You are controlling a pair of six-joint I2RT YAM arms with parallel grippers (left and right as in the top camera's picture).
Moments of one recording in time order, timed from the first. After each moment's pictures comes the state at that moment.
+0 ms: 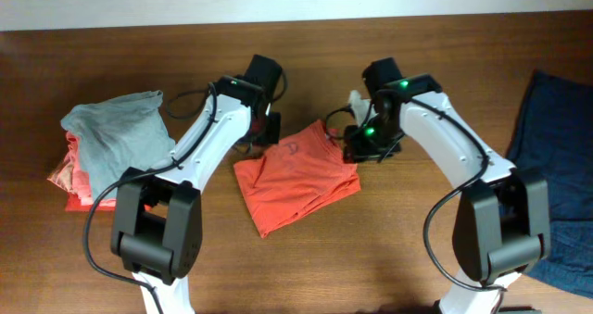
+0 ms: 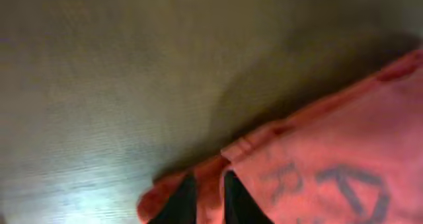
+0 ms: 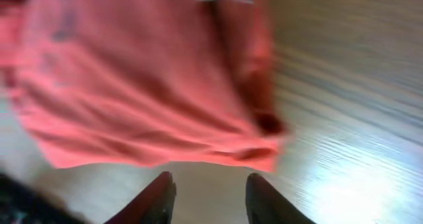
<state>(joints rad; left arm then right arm) -0.38 2.01 1.60 -0.94 -0.07 -0.26 0.29 1.90 1.47 -1.07 -0.36 0.05</state>
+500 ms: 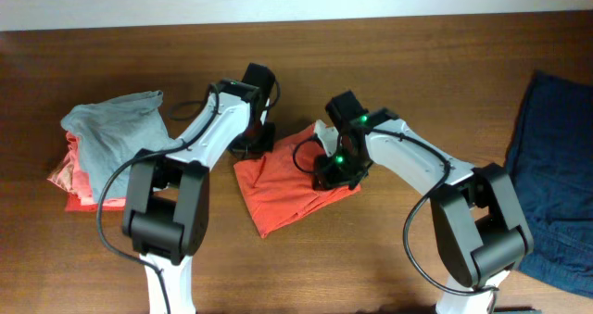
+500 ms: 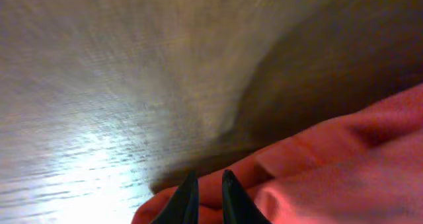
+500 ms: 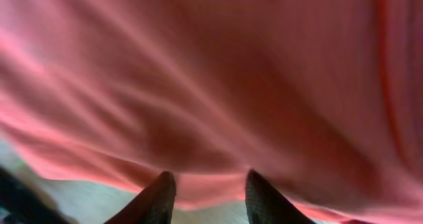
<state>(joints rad) -0.35 2.15 1.60 -1.01 -0.03 -0.22 0.43 1.92 1.26 -0.84 -0.41 0.11</state>
